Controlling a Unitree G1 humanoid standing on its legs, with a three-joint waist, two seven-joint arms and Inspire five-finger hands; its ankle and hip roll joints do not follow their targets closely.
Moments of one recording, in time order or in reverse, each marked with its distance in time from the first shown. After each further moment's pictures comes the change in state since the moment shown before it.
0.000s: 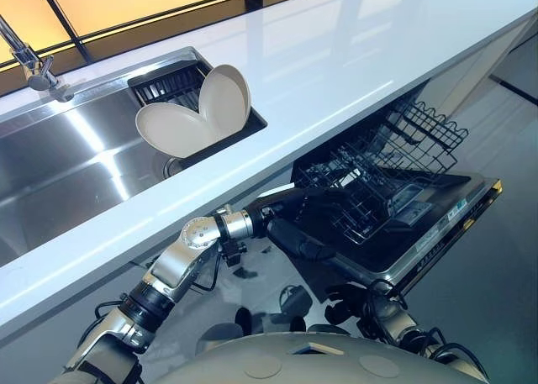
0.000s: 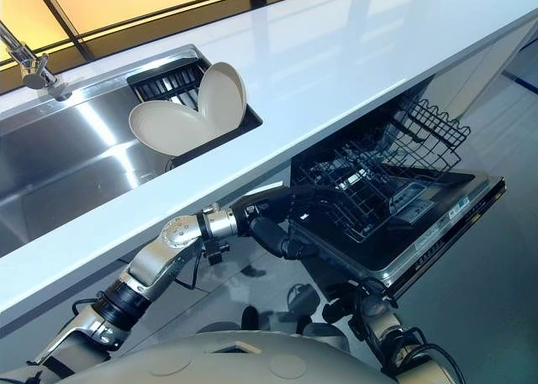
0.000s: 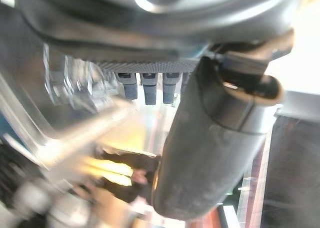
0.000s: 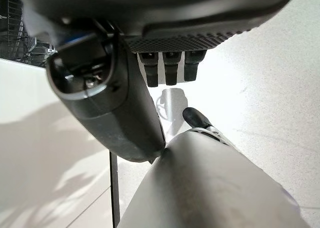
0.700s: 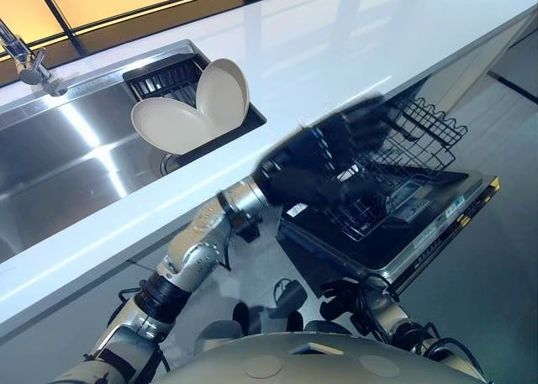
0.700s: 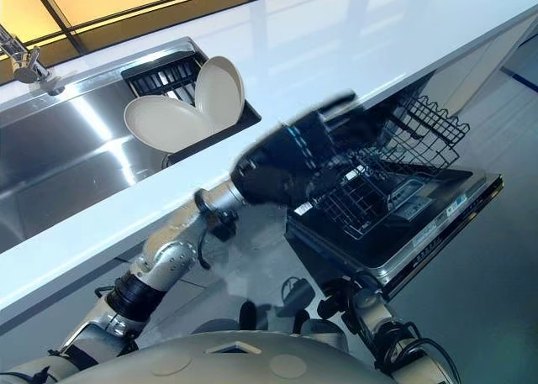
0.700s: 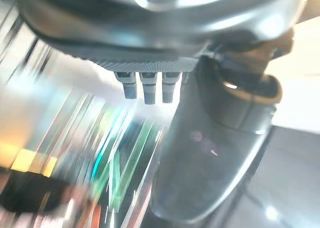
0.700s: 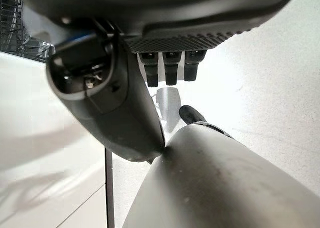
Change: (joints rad) left arm -0.086 -0.010 0.218 -0.178 -0.205 -0.233 0.374; right arm -0.029 0.012 0.032 -0.005 0.000 0.045 -0.001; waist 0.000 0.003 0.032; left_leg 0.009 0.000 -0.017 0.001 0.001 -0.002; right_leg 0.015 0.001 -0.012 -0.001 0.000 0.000
